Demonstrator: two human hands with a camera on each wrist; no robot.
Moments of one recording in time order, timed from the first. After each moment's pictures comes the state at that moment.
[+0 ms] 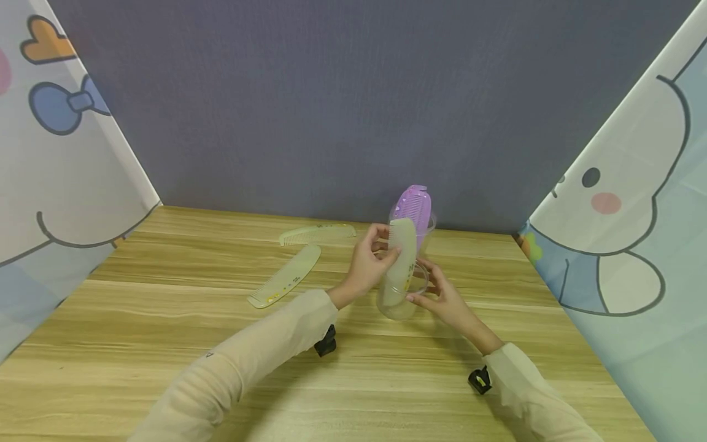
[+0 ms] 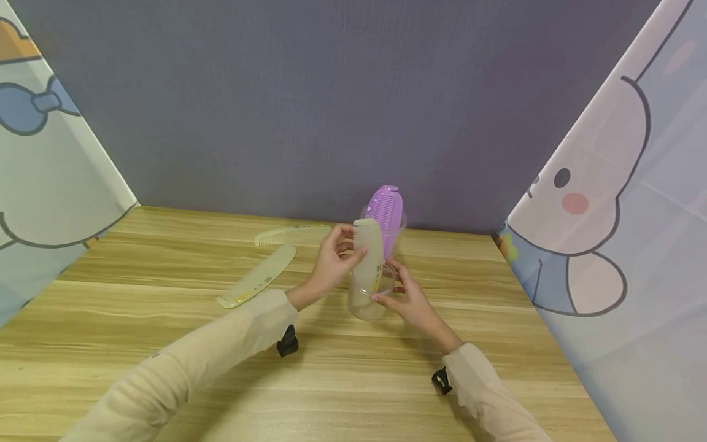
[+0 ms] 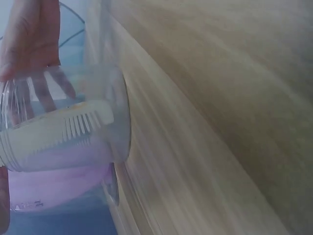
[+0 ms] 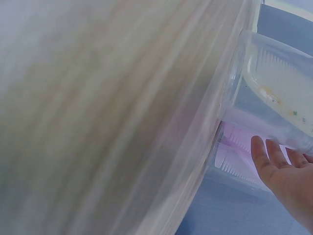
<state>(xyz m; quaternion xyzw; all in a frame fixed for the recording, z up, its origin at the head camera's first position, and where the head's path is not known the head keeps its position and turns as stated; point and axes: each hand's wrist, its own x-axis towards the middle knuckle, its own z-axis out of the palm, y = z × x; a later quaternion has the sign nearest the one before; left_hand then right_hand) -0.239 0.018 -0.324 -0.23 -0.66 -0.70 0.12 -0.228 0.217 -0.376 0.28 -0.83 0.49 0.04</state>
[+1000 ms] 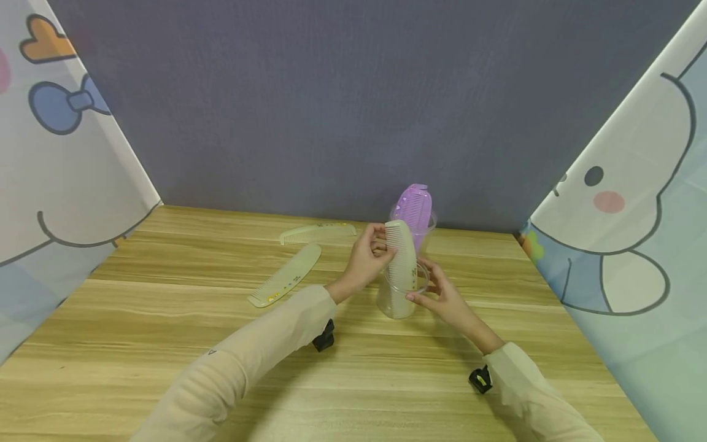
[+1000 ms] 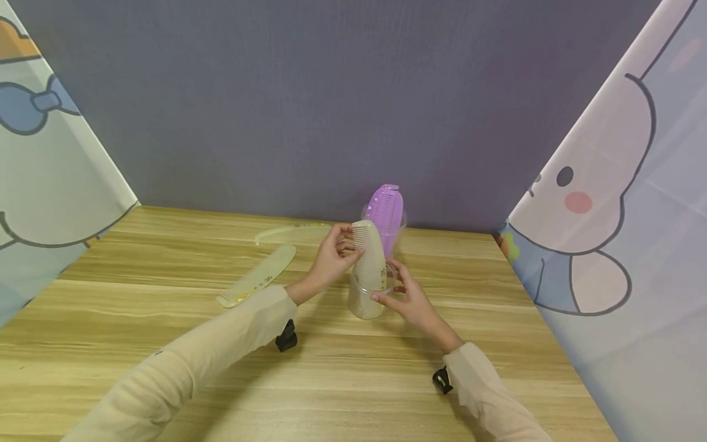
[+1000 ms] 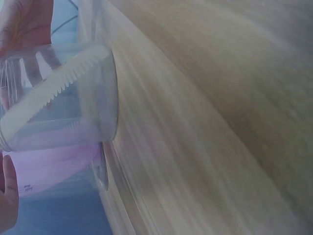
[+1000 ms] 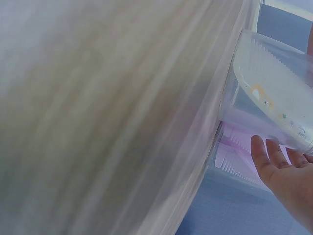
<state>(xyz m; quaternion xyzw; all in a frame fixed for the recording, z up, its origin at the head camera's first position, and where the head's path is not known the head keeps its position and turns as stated) -0.250 0.013 -0.331 -0.22 -0.69 -0.68 0.09 -0.229 0.217 -0.375 0.27 -0.83 0.48 0.03</state>
